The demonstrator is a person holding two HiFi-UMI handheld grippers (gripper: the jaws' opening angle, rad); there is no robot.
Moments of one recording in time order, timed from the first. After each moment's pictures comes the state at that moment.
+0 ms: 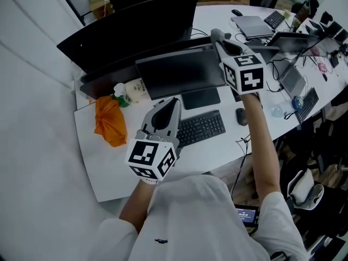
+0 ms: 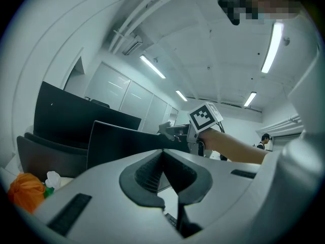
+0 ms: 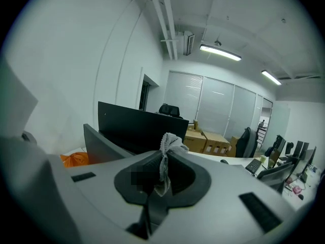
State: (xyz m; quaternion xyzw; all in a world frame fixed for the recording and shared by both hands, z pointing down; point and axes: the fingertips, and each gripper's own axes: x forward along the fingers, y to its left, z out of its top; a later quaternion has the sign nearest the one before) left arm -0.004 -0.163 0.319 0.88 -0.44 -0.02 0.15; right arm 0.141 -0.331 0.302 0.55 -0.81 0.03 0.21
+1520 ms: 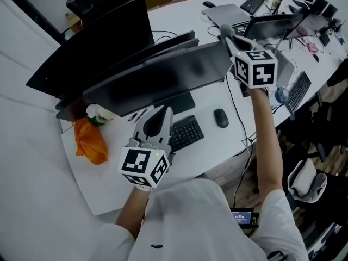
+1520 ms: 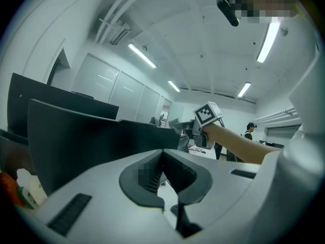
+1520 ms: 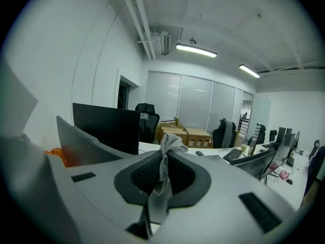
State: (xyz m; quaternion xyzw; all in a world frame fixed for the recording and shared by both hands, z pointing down) left arm 0.123 -0.191 0.337 0.90 -0.41 0.04 0.15; right arm 0.349 -0.356 0.315 0.62 -0.76 0.06 0.18
